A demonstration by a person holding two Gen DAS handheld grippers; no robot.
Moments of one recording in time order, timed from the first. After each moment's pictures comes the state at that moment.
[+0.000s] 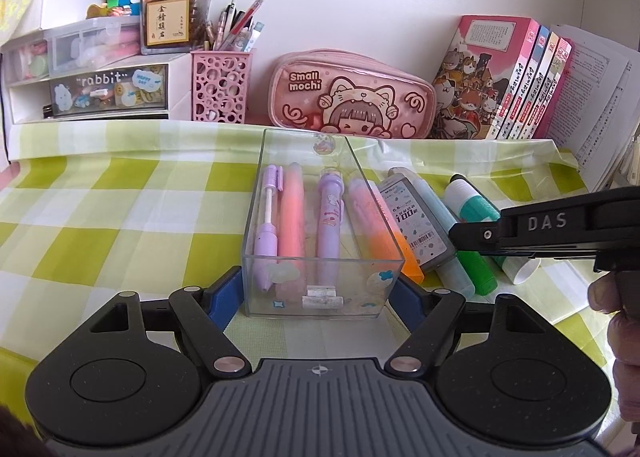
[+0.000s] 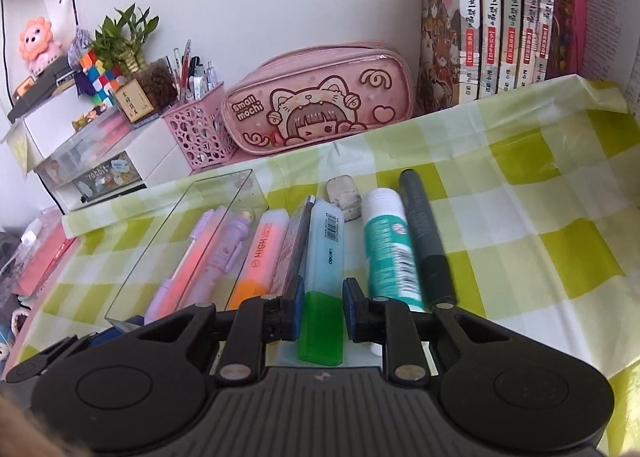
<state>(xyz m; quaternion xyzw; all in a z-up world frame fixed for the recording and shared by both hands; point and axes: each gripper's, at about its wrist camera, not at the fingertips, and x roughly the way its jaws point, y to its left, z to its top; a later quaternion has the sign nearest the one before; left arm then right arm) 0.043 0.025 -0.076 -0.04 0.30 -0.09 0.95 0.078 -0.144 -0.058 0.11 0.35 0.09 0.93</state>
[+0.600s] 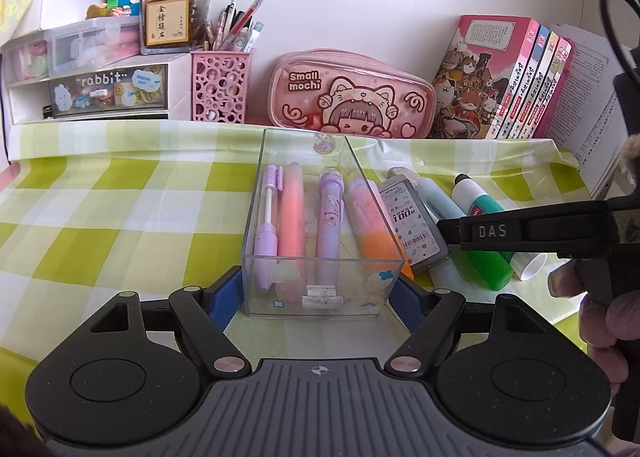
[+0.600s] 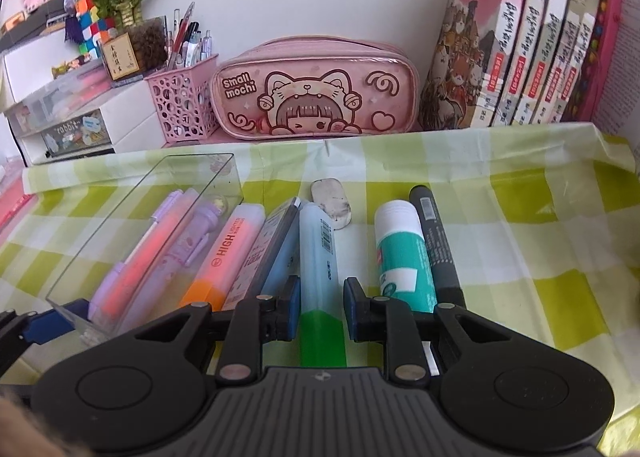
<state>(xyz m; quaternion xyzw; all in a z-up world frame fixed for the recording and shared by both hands) 0.043 0.025 -0.076 -0.04 0.30 -0.09 0.95 0.100 -0.123 -0.065 0.00 0.35 0.06 0.94</state>
